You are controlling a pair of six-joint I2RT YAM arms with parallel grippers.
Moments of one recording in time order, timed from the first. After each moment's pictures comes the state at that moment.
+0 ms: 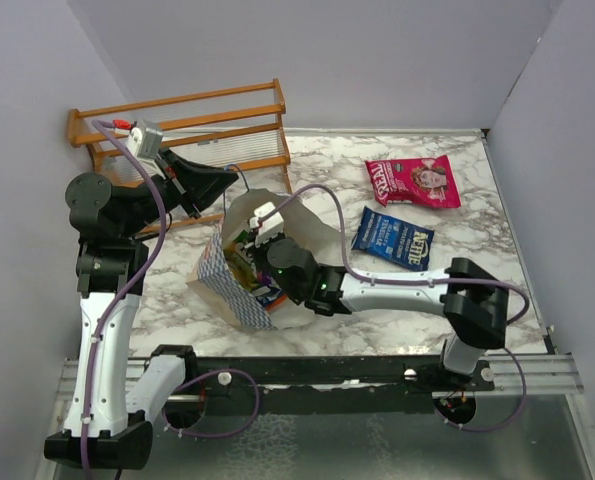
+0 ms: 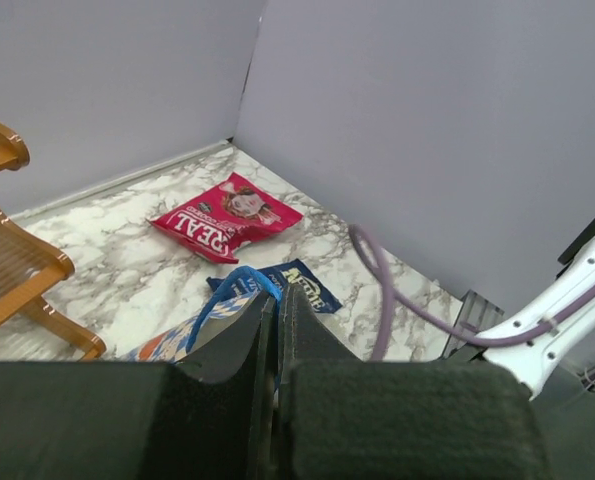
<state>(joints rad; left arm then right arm) -0.03 0.88 1.20 -0.08 0.90 -0.52 1.24 1.77 1.17 0.41 0.65 0.08</state>
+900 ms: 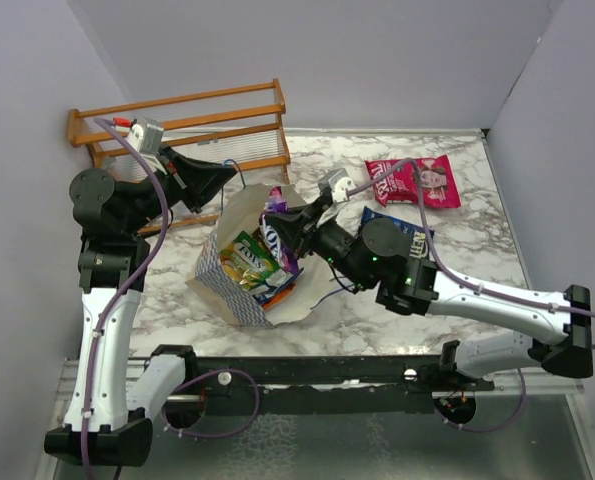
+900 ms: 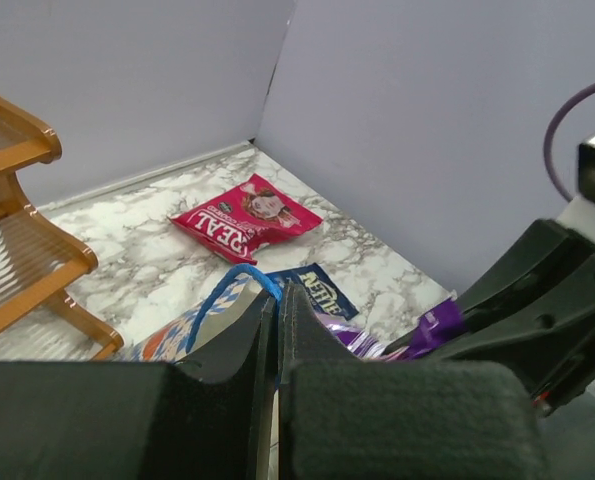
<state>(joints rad) -0.04 0.90 1.20 -0.09 0.85 -0.51 1.24 1.28 1.14 0.30 0.36 0.15</state>
